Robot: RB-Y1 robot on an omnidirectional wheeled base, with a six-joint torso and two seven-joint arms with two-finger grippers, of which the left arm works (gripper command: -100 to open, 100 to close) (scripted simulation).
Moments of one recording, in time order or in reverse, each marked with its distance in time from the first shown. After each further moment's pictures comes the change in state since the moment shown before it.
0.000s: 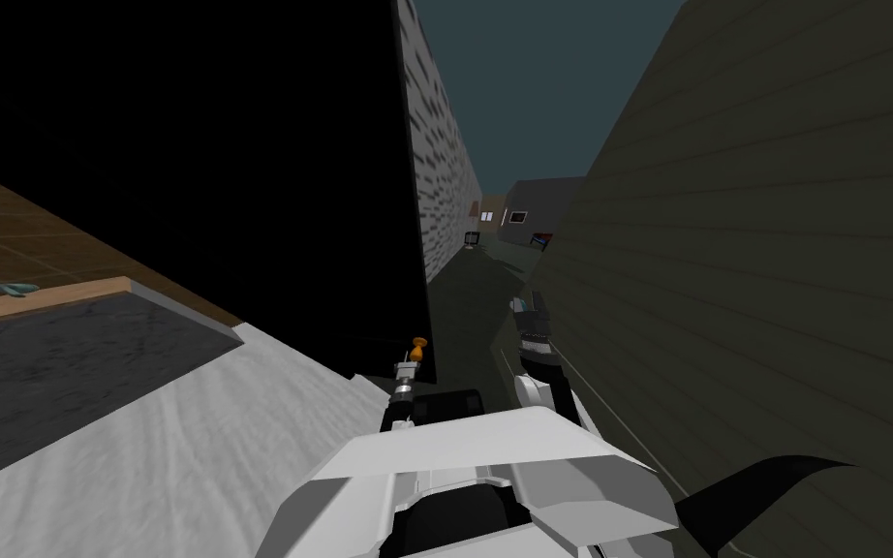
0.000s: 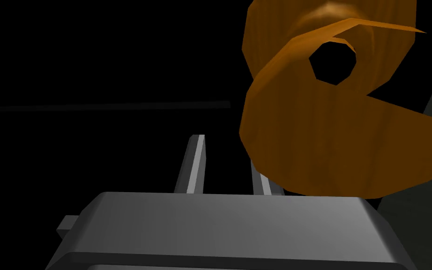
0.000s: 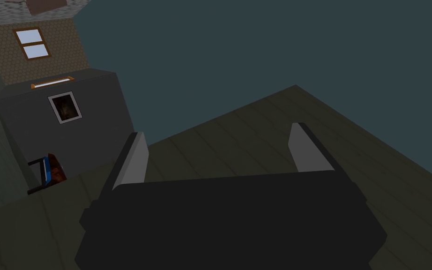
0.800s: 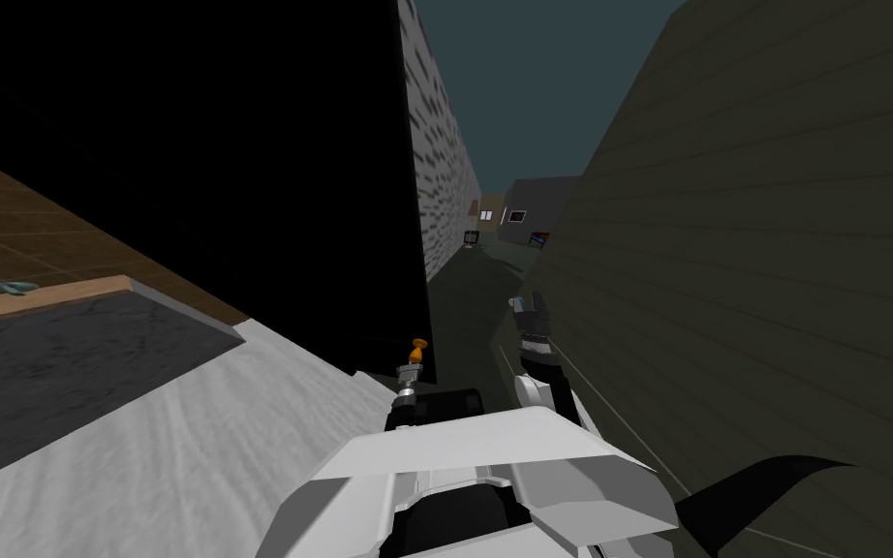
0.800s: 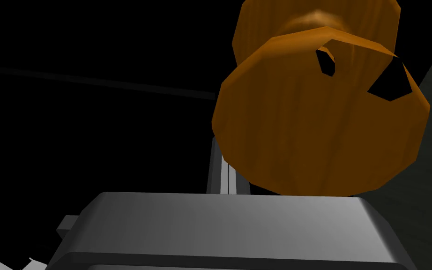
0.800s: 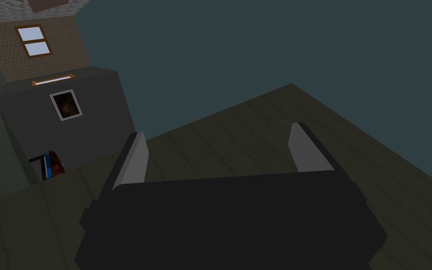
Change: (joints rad) arm 0.029 -0.019 -0.039 -0.020 0.042 -0.020 0.076
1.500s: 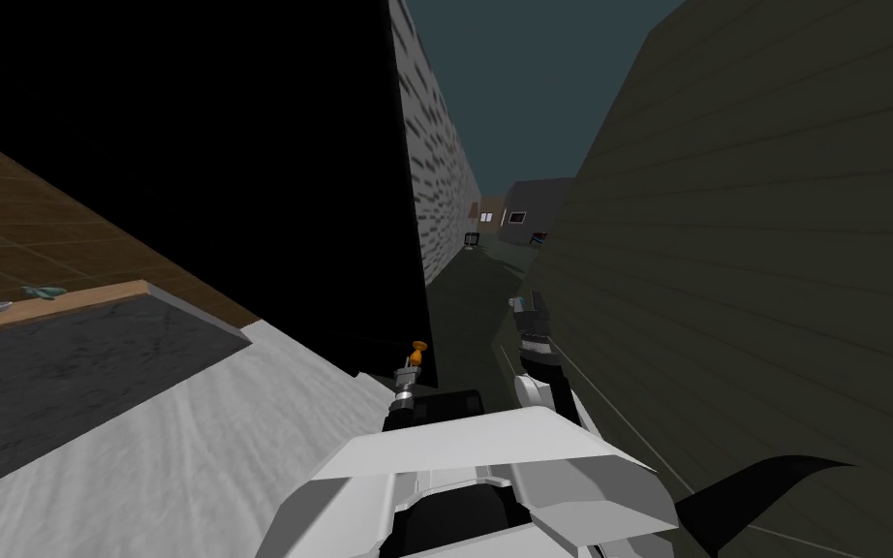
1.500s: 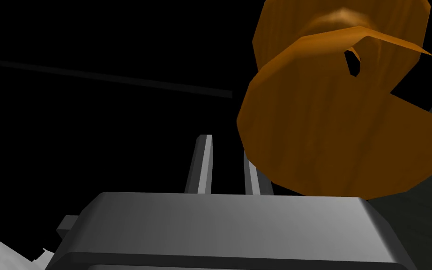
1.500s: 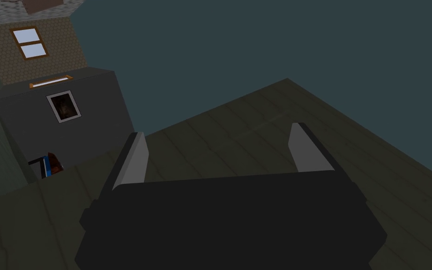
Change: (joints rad) arm 0.016 0.012 0.007 0.004 0.013 0.010 0.012
